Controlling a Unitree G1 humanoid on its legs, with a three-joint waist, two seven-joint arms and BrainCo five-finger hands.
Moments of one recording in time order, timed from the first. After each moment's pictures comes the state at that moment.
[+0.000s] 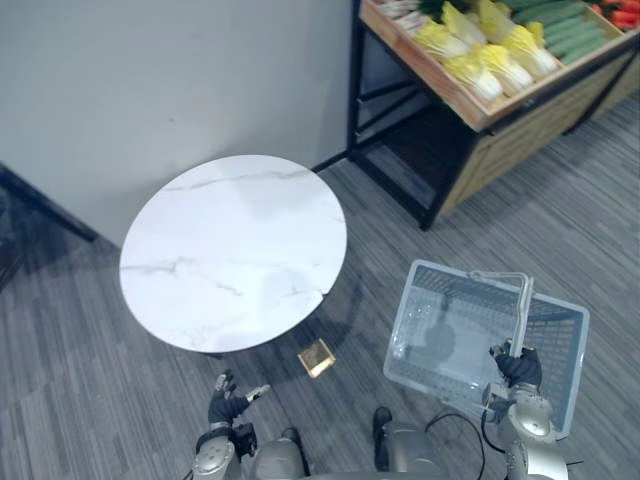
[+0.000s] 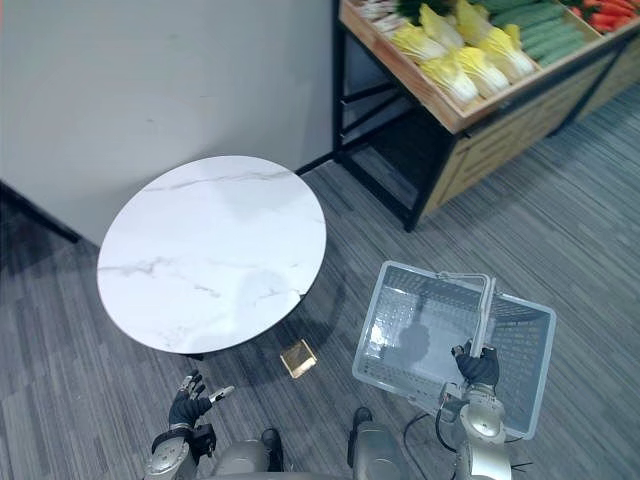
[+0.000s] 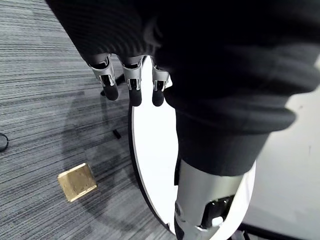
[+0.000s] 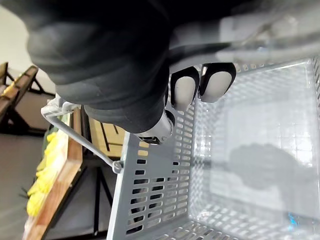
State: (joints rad) left arm 0.20 0.03 0.12 0.53 -0.14 -0.11 0.14; right arm 0.16 -0.12 -0.28 0.21 0.15 0.00 -0.22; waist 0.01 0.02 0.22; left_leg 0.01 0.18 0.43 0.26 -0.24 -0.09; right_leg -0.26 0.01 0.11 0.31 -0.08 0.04
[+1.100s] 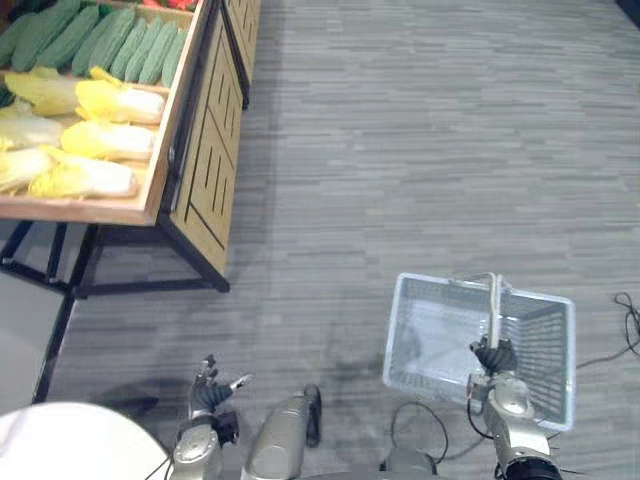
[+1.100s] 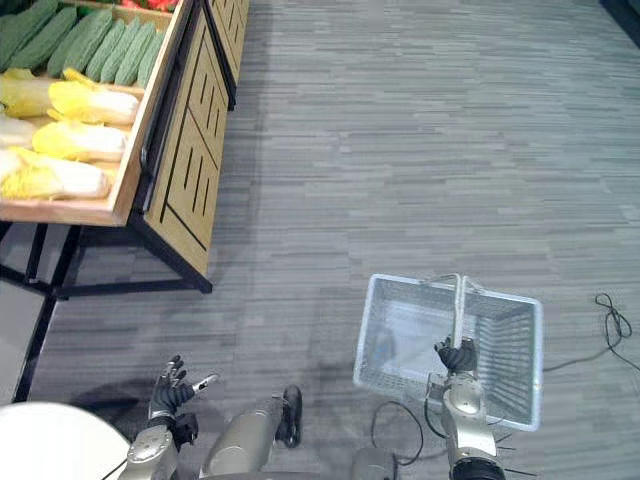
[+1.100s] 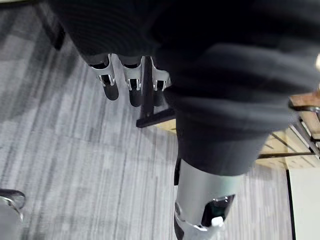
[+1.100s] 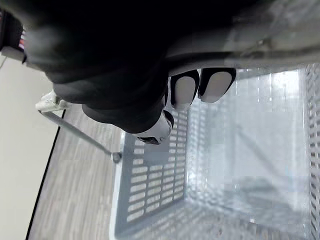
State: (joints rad) left arm 0.20 0.15 0.04 0.46 -0.14 -0.10 0.16; right arm 0.04 -0.13 -0.10 0.45 0.02 0.01 -0.21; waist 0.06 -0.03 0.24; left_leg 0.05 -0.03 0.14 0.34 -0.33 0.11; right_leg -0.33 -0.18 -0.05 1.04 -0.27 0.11
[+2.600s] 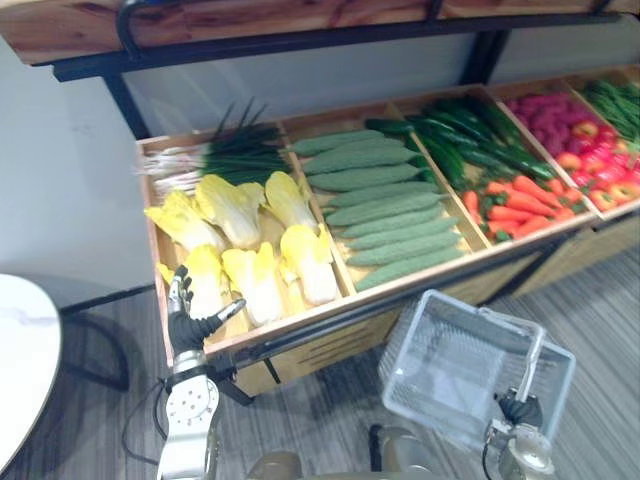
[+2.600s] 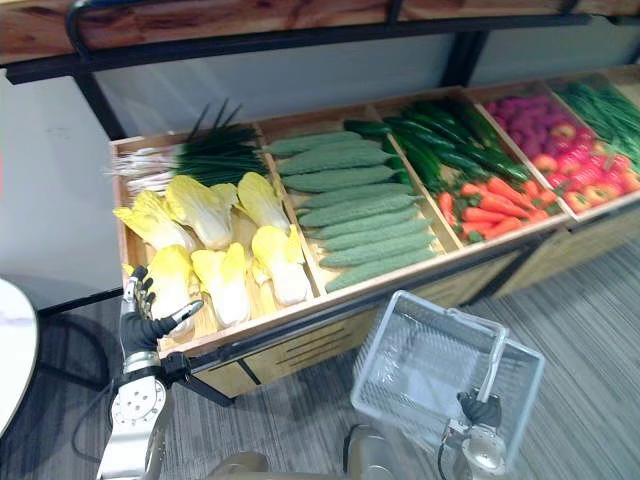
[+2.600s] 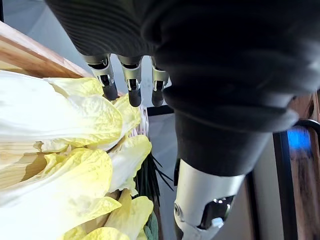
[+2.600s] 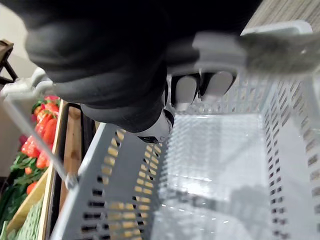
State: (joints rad) left arm 0.19 0.06 0.08 -0.14 0.07 -0.12 0.29; right arm 0.22 -0.12 -0.31 0.46 0.13 -0.01 -0.21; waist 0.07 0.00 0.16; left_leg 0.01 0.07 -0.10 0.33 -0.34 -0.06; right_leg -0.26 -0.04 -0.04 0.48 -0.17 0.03
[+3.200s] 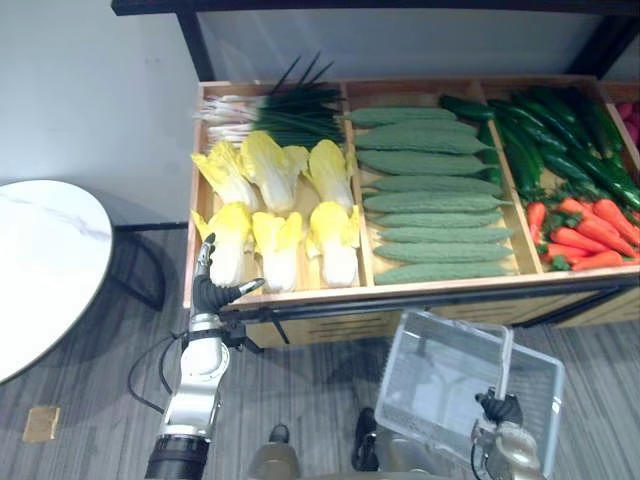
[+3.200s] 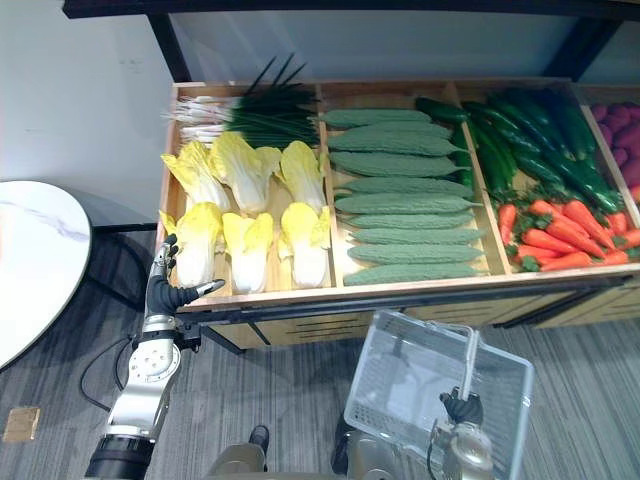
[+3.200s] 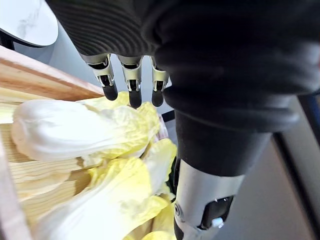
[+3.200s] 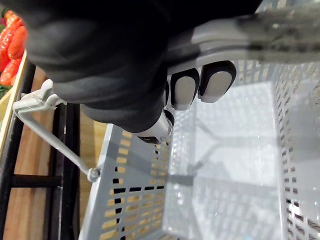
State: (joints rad) left arm -0.17 0.24 0.03 0.25 0.22 -0.07 0.34; right arm 0.10 -0.12 -0.25 0.65 0.12 -0.04 -0.17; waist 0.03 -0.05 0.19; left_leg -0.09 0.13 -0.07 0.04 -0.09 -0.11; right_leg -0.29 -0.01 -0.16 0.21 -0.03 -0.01
